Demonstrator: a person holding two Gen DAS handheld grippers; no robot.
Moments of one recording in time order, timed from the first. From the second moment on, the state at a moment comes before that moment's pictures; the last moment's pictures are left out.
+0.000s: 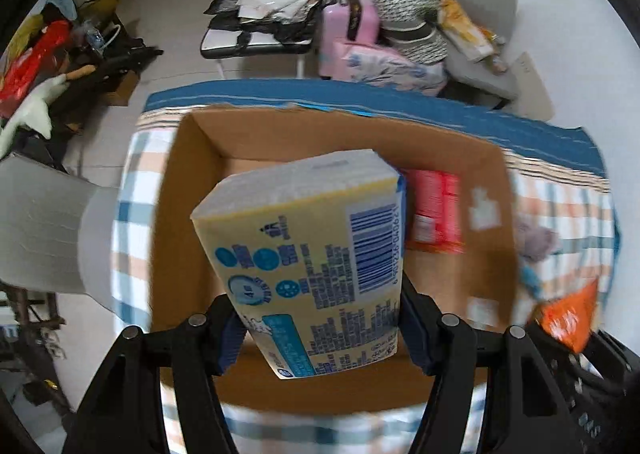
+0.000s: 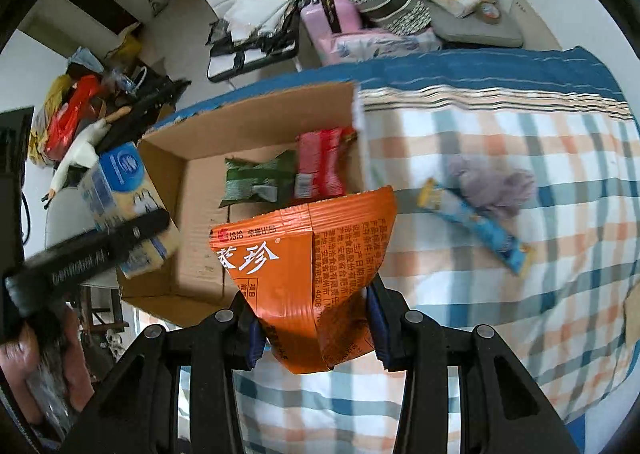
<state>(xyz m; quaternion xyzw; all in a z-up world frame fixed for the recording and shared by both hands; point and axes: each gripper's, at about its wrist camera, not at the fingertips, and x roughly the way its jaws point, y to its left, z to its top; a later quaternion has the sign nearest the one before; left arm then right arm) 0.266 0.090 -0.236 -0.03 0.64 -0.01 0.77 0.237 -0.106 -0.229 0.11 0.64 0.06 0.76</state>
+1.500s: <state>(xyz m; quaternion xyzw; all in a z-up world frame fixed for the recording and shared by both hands) 0.244 0.143 -0.250 -0.03 0.64 -0.01 0.76 0.247 -0.035 -0.280 0.03 0.69 0.00 0.73</state>
